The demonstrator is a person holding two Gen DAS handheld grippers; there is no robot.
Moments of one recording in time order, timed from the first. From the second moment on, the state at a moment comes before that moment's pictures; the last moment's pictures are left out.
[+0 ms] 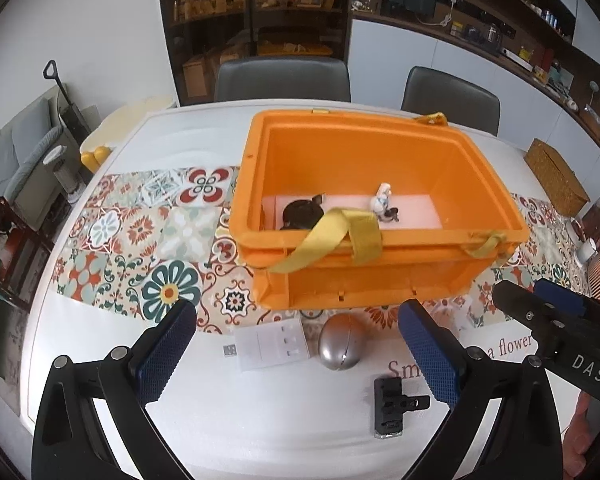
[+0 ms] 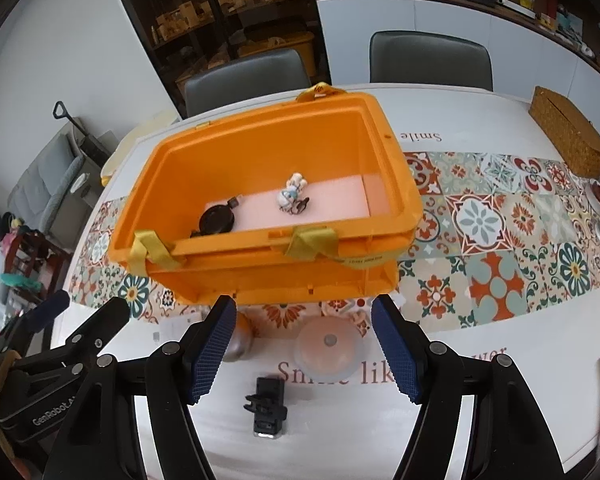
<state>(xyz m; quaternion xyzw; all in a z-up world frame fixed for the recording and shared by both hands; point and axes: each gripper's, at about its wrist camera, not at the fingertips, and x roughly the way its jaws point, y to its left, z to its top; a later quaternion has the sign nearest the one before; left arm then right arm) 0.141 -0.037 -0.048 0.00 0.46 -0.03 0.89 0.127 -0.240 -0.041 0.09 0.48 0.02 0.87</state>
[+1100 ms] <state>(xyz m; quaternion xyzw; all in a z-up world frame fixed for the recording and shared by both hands) 0.153 -0.054 -0.147 0.01 0.56 -0.04 0.82 0.138 -0.237 -0.144 0.09 0.58 0.00 0.81</state>
